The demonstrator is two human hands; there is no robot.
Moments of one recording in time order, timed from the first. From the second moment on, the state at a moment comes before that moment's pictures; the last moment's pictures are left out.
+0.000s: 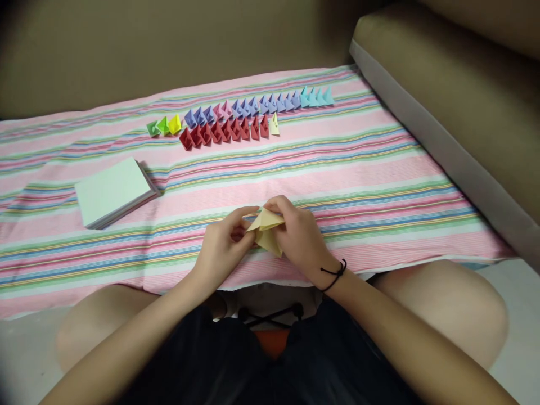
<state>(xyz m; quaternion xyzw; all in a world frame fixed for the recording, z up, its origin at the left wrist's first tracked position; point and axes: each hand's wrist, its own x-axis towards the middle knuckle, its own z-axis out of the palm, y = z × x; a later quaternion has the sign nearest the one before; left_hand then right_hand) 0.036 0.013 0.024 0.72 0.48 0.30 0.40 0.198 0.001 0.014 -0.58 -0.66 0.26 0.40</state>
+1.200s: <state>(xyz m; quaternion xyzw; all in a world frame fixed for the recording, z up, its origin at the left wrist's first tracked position) 0.021 0.019 0.017 0.65 0.47 0.24 0.54 0.206 -0.007 0.013 -0.53 -0.56 0.52 0.37</state>
